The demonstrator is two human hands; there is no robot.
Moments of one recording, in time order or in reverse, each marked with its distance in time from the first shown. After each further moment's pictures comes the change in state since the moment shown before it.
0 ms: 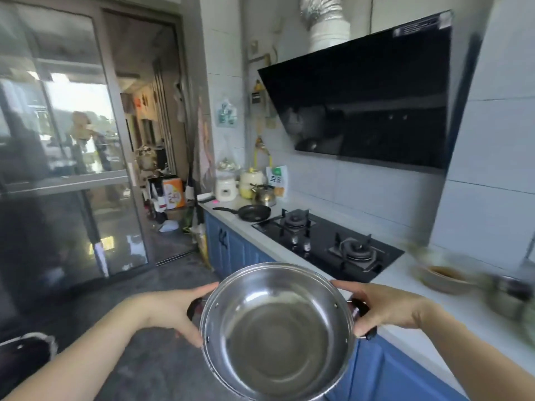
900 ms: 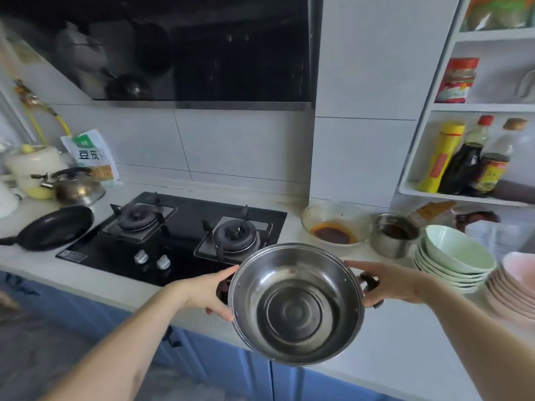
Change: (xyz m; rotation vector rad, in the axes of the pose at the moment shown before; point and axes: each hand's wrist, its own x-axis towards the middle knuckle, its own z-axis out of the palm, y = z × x) left_hand 0.553 0.240 0.050 0.255 -0.427 0.299; right_hand 0.006 0.282 -0.262 0.331 0.544 0.342
